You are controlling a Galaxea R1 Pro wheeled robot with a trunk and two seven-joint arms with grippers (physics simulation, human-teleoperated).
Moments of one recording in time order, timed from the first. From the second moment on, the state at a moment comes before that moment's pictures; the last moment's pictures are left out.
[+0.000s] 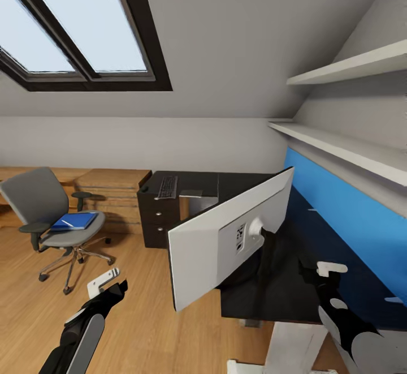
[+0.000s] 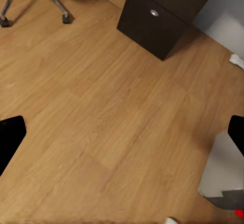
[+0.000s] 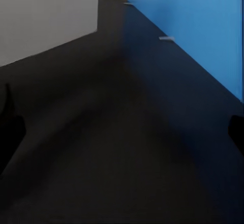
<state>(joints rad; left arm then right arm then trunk) -0.20 0.01 0.06 -1.36 0.53 0.44 0.45 -0.65 -0.23 0.01 -0.30 -0.11 -0.38 -0.11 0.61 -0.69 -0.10</state>
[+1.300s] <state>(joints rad) -0.20 0.01 -0.03 -1.30 0.54 0.44 0.44 -0.65 -0.05 0.01 -0.30 -0.10 -0.40 -0.11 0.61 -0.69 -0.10</state>
